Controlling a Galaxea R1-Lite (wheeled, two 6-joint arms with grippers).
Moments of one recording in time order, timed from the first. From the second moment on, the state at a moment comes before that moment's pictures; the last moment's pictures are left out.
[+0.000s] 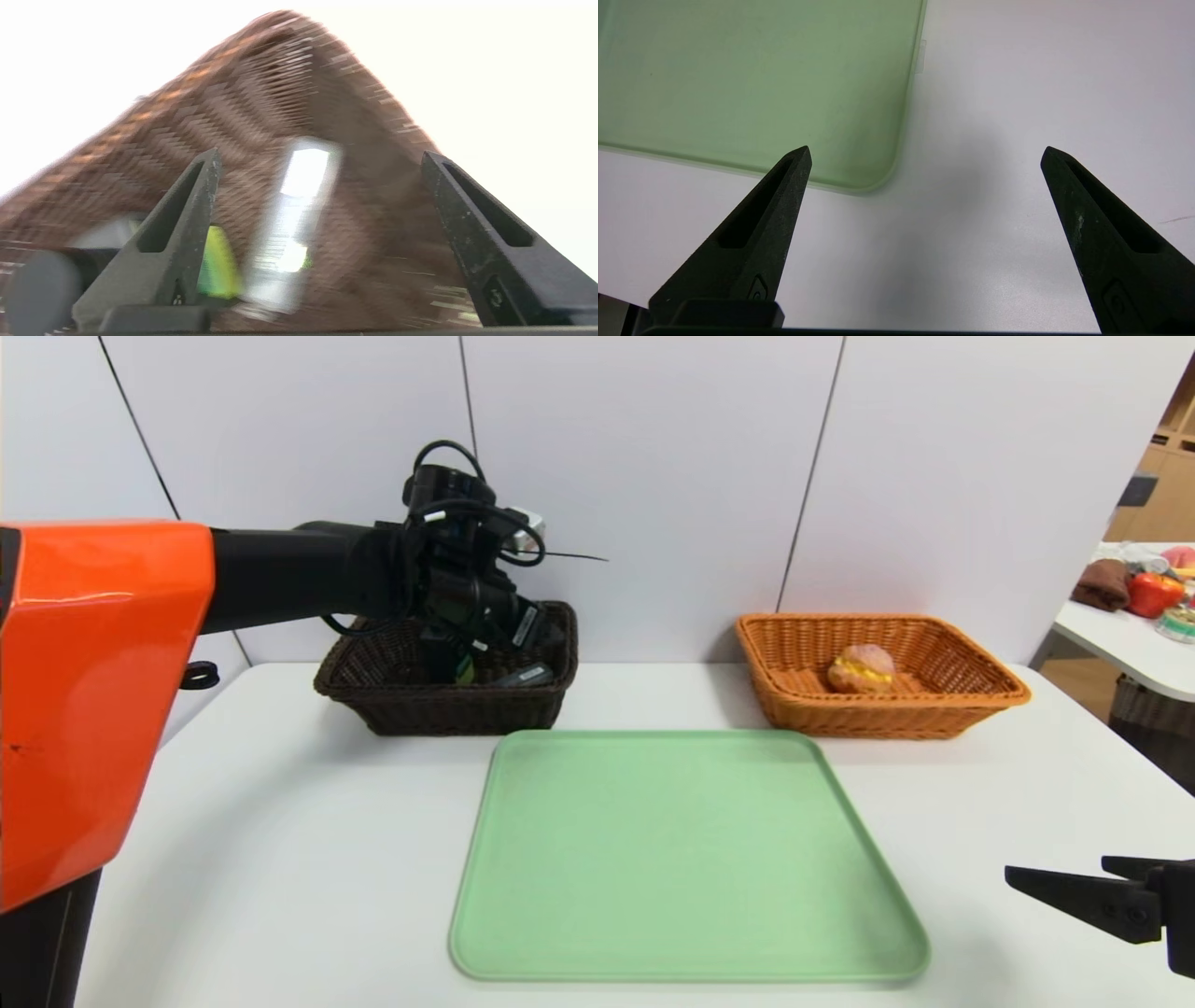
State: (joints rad) left arm -0.40 2.18 -1.95 0.25 -0.08 0.23; right arm 0.11 1.02 -0.63 0.25 0.17 0.10
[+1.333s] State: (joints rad) left arm -0.48 1.38 -1.14 0.37 0.14 -0.18; right arm 0.11 1.00 -0.72 0.26 0.20 0.06
